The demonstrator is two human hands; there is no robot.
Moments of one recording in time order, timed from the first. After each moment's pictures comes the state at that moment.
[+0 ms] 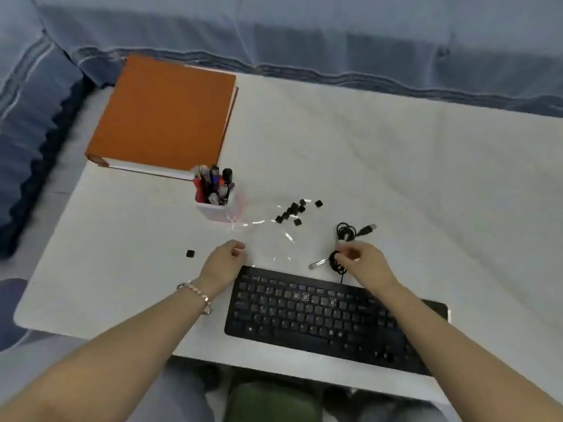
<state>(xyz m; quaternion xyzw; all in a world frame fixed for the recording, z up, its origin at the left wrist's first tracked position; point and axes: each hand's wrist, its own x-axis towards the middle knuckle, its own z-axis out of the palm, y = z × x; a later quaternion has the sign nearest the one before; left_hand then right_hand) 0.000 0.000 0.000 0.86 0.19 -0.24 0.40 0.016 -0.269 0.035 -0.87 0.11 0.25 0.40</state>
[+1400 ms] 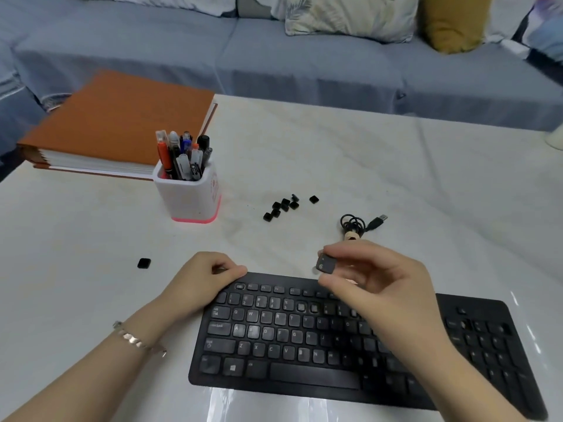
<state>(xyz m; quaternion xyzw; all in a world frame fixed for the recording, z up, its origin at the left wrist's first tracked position) -0.018 0.006 -0.081 0.88 0.02 -0.12 0.45 -0.081 -0.216 0.031 -0.72 -0.06 -0.03 0.69</state>
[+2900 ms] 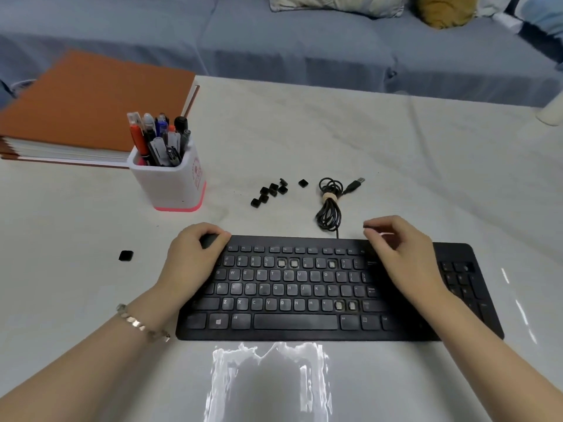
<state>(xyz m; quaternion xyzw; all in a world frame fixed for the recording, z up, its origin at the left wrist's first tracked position) -0.007 -0.013 -0.077 0.89 0.07 0.02 0.45 -0.030 -0.298 -0.050 -0.90 0.05 -0.11 0.43</state>
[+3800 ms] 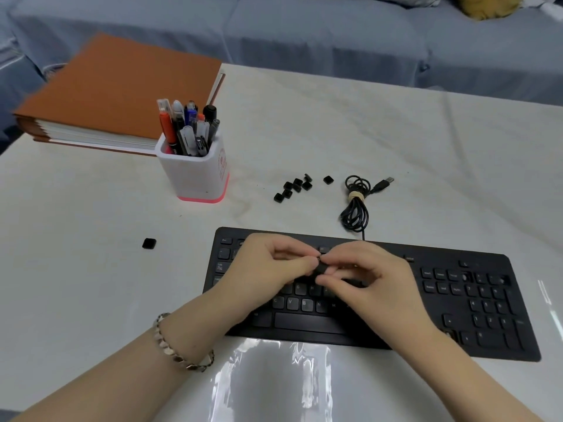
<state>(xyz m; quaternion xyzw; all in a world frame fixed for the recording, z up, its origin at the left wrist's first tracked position) -0.042 -0.064 -0.027 0.71 0.01 -0.17 0.68 -0.061 -0.220 -0.036 -0.81 -0.12 -0.04 0.58</state>
